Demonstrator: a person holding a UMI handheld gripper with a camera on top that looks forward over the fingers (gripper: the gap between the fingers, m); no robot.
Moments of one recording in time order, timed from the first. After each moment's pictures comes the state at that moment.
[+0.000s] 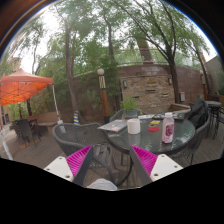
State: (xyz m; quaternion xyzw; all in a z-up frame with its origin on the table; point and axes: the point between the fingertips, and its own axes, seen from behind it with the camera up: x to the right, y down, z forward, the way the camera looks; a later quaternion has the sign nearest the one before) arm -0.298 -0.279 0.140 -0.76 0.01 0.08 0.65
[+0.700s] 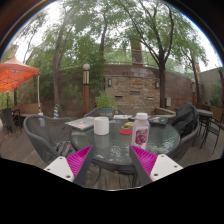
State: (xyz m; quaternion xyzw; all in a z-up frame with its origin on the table) arm -0.131 -0.181 0.086 -0.76 0.03 -0.02 0.65
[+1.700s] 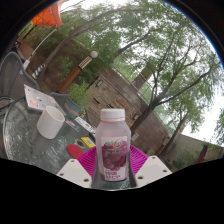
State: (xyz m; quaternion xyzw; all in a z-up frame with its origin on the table) arm -0.010 0.002 0.155 -0.69 -0.11 -0.36 0.62
